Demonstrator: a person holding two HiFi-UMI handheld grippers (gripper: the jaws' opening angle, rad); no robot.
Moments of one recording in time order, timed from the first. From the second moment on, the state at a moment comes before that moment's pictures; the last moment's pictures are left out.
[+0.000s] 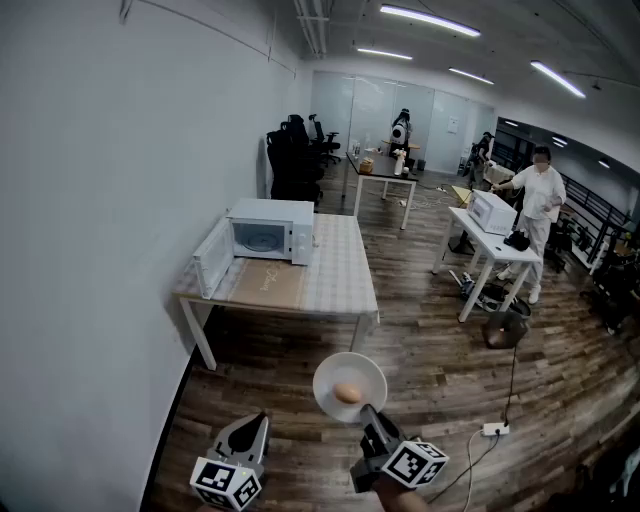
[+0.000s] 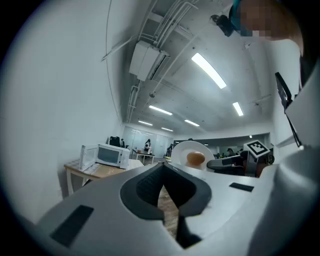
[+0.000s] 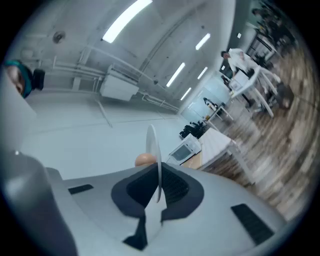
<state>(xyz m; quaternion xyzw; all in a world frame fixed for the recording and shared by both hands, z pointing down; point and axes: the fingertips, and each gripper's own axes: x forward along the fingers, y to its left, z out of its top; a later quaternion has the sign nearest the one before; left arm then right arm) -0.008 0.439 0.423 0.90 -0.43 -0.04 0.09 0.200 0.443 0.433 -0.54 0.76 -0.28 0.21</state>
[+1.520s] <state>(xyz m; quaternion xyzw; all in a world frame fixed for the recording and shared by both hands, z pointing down) -0.052 0.415 0.425 0.90 -0.42 -0.05 0.09 0.136 0.414 0.409 -0.63 0.77 -0.06 0.07</state>
